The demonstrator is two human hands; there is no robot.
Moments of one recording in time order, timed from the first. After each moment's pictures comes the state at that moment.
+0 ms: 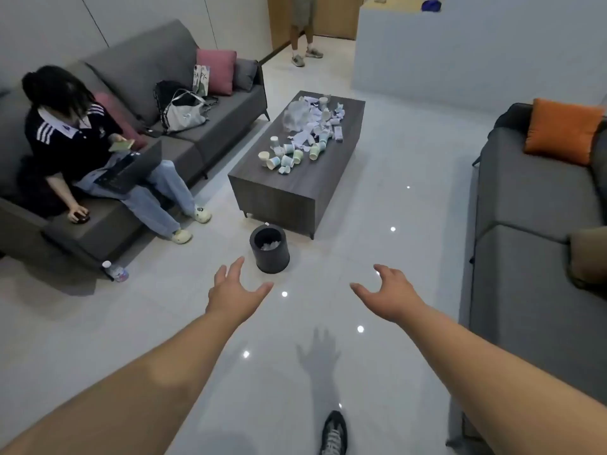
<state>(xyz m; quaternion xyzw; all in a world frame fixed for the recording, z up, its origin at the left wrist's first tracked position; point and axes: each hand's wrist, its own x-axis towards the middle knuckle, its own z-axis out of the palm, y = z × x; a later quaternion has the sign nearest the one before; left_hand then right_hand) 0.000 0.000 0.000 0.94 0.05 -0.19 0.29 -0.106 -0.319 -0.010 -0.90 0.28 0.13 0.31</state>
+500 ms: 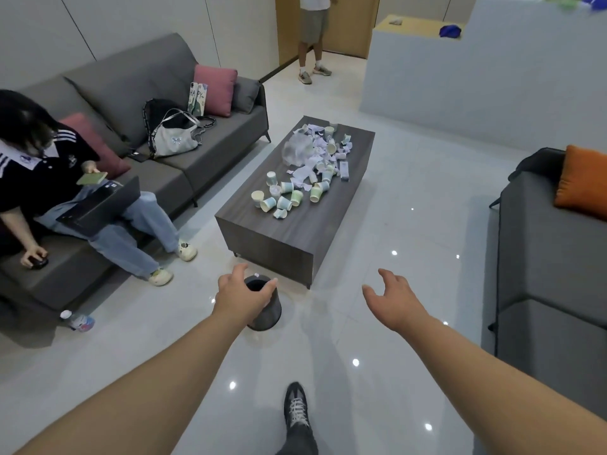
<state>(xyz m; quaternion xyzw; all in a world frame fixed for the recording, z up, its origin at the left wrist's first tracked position) 0.311 -0.150 -0.011 0.91 0.09 -0.18 0.36 0.210 -0.458 -0.018 -0.89 0.28 0.11 0.35</state>
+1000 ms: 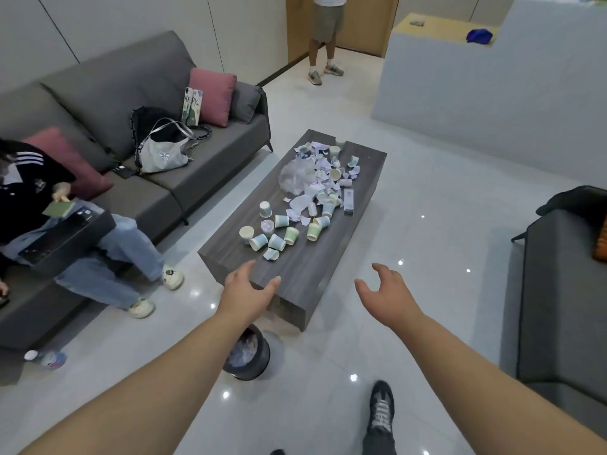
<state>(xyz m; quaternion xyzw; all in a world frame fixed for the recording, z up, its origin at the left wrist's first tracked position) 0.576 -0.283 -0.007 0.90 0.08 -0.18 0.39 0.495 -0.581 0.000 -0.88 0.26 0.09 0.39</state>
